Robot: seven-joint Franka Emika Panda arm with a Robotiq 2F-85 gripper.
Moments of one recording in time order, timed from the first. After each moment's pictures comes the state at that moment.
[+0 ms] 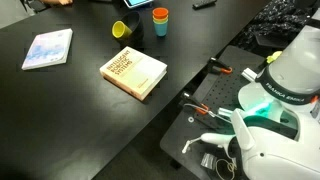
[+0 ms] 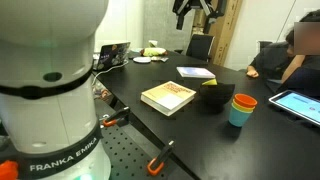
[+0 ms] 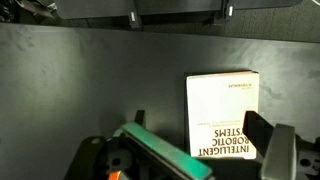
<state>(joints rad) 0.00 -0.58 -0.01 -2.54 -0.01 1.89 0.02</state>
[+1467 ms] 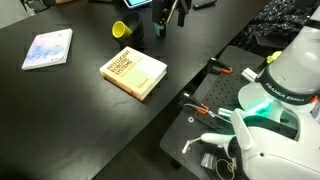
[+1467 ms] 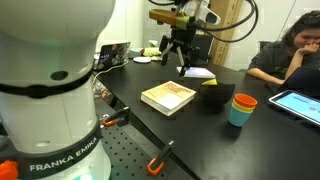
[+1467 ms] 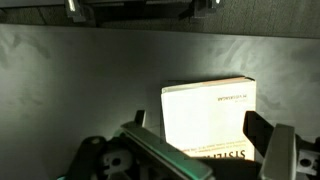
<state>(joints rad) 0.07 -0.39 0.00 -2.79 0.16 2.34 -0.02</state>
